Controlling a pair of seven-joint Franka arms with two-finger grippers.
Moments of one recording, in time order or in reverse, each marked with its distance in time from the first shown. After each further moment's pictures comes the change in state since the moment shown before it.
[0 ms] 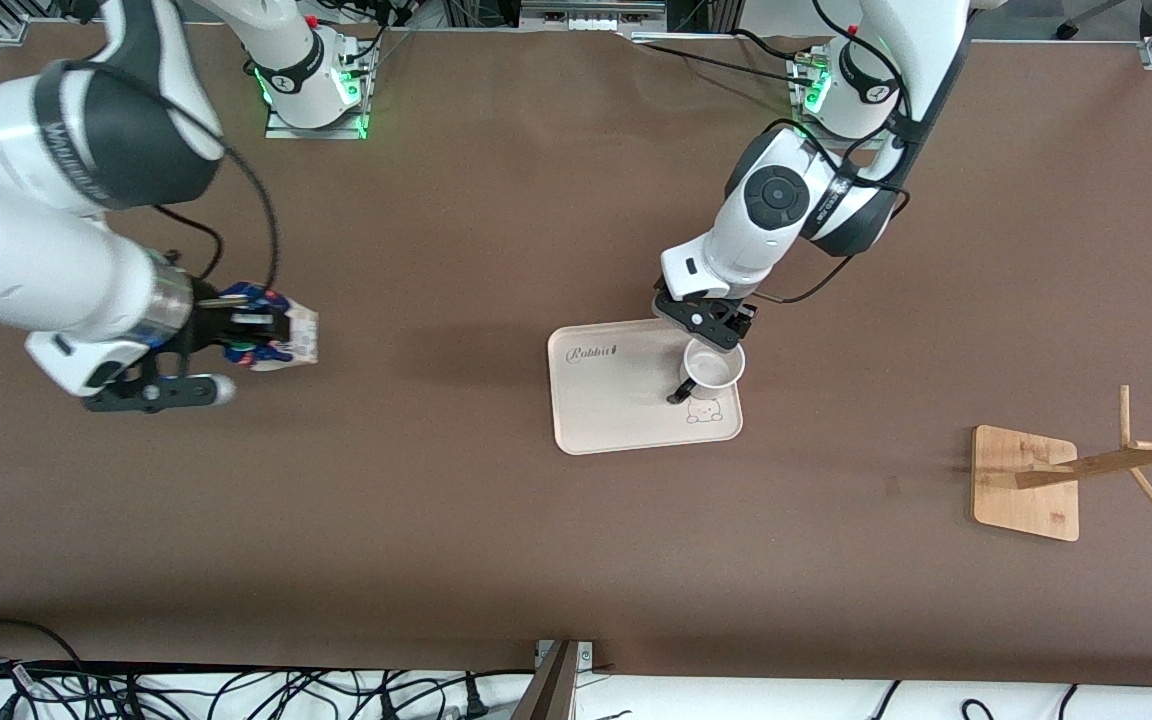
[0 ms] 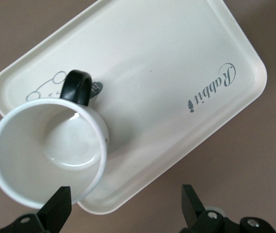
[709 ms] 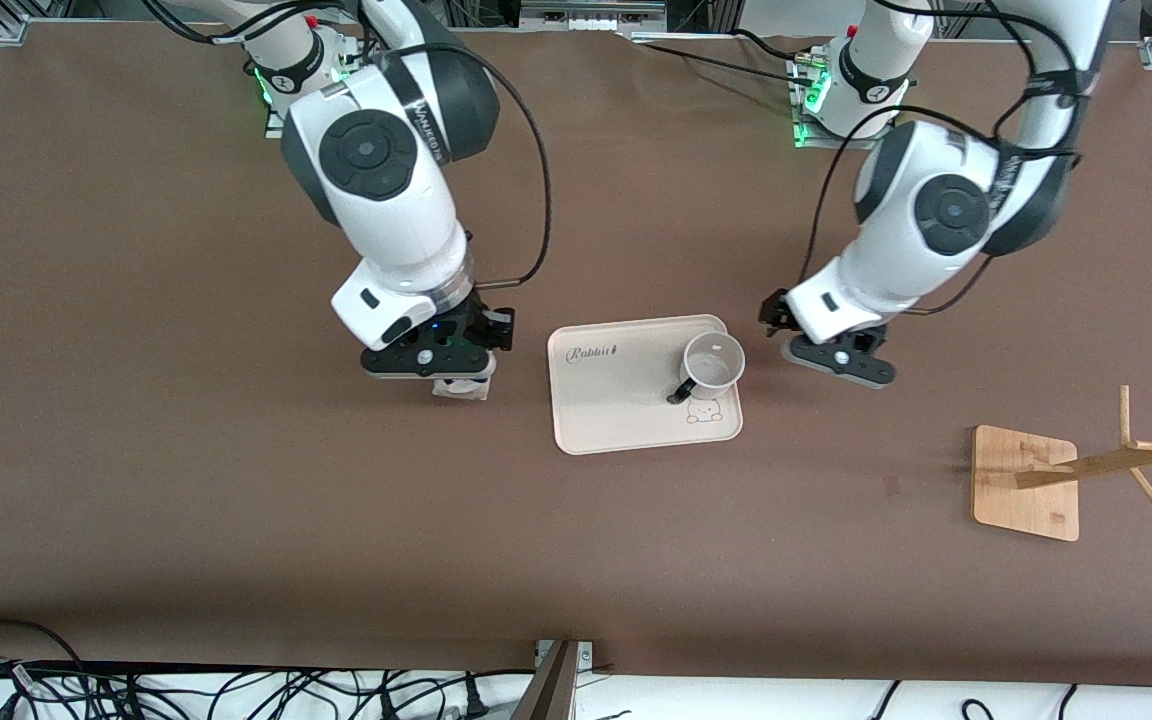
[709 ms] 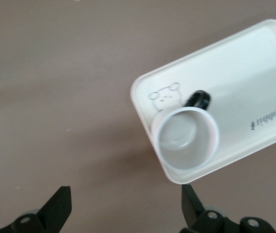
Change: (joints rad) left arm 0.158 -0.112 0.059 0.129 -0.006 -0.298 -0.010; right arm 0.321 0.093 0.097 -0.012 -0.100 0.334 0.565
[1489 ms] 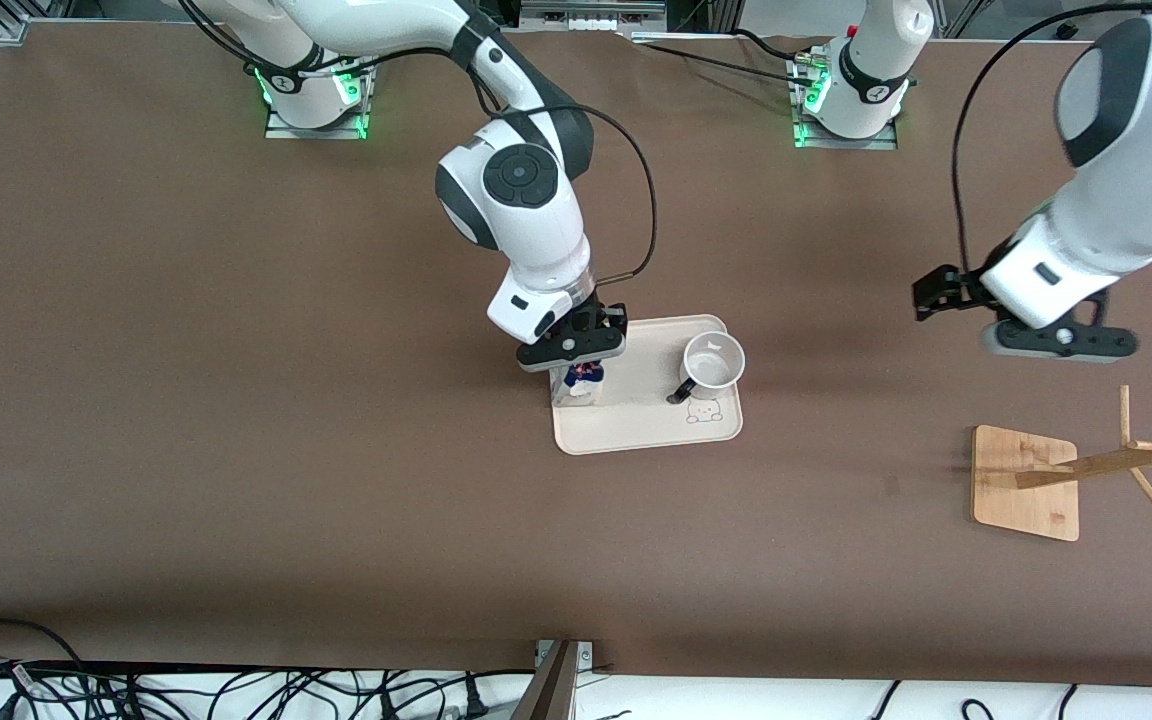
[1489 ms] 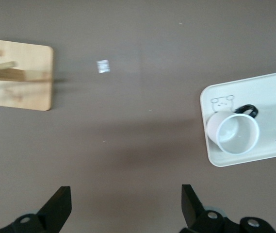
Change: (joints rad) left arm 0.109 -0.103 0.113 0.239 0.037 -0.390 -0.050; right arm 0.138 0.112 0.063 -0.120 -0.015 0.392 0.044
